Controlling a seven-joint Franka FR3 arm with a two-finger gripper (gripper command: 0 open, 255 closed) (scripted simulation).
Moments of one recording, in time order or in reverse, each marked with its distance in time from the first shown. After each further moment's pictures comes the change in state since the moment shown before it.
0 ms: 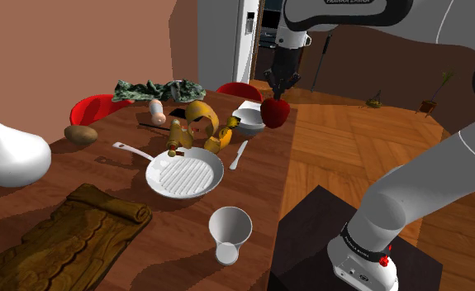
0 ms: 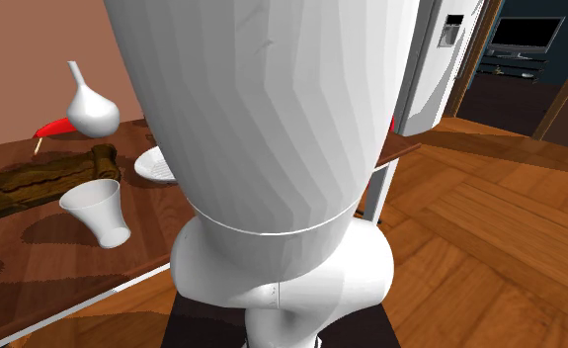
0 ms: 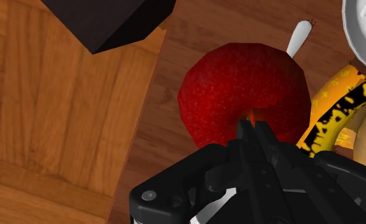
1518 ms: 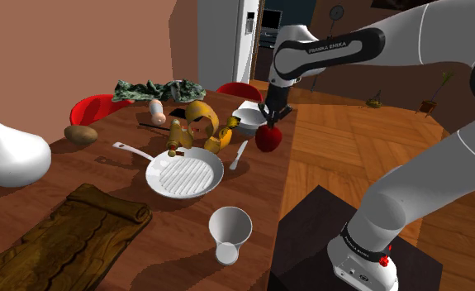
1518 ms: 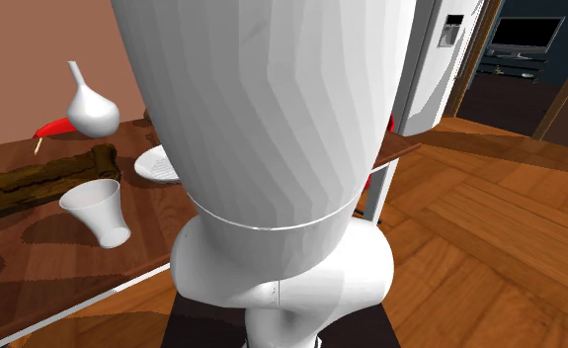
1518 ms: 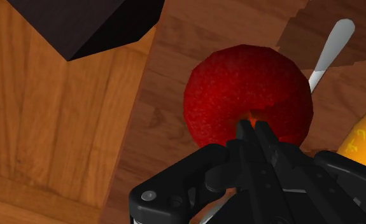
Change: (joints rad) arm 0.002 0.011 0.004 -0.296 0.003 0.307 -0.004
